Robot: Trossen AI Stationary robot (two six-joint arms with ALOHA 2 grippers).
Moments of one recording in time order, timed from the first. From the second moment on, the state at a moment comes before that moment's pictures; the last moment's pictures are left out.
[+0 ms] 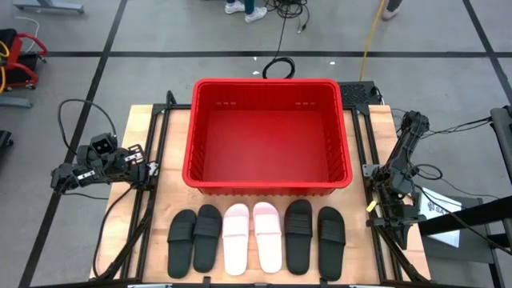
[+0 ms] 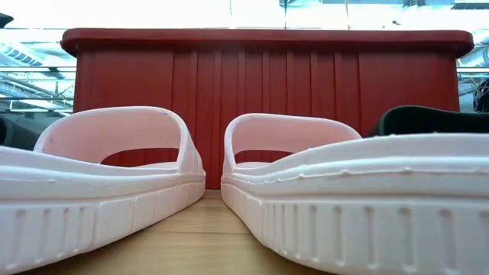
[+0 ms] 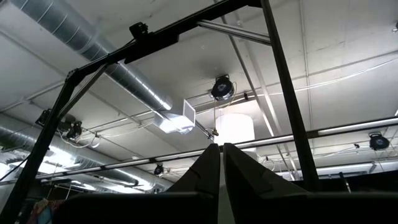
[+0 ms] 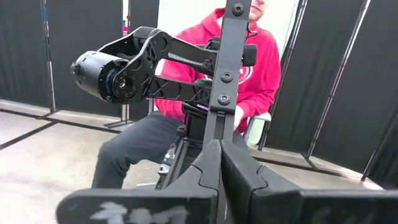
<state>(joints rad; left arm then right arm) 0.13 0.16 0.18 1.28 0.66 -1.16 1.03 0.22 0.06 0.29 -0.66 -0.10</state>
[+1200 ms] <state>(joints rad) 0.13 0.16 0.18 1.28 0.66 -1.16 1.03 0.22 0.06 0.39 -0.66 -0.56</state>
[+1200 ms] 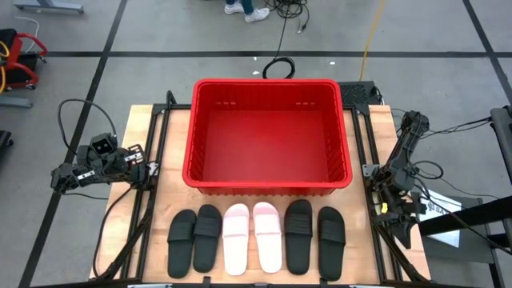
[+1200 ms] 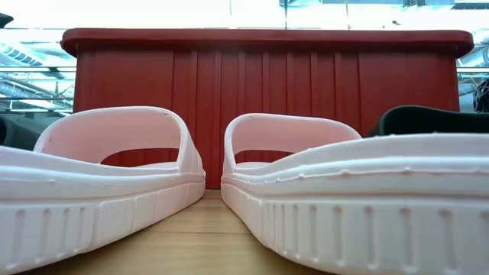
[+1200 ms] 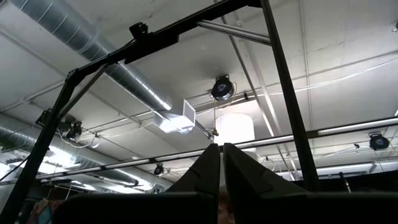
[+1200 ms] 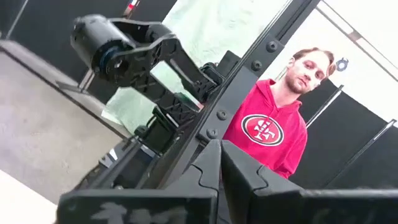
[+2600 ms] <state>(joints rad) 0.13 0.16 0.18 1.28 0.66 -1.16 1.03 0.26 0.06 0.50 0.63 -0.38</state>
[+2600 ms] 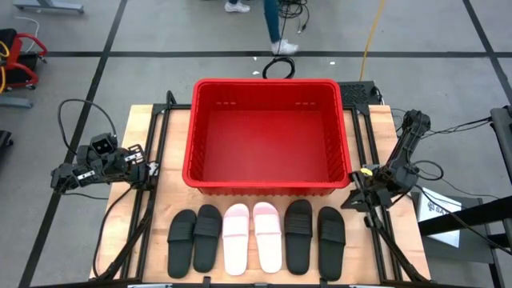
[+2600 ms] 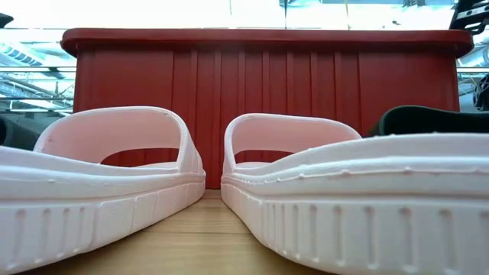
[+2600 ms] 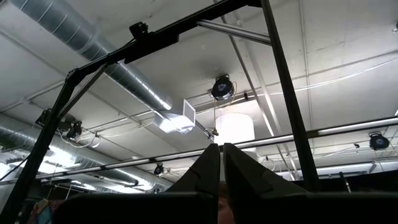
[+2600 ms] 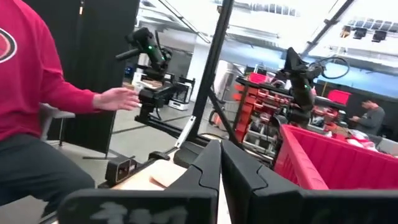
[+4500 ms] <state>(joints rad) 0.13 0.16 0.18 1.14 0.68 -0.99 1.03 0.26 0.06 0.54 0.52 -0.30</state>
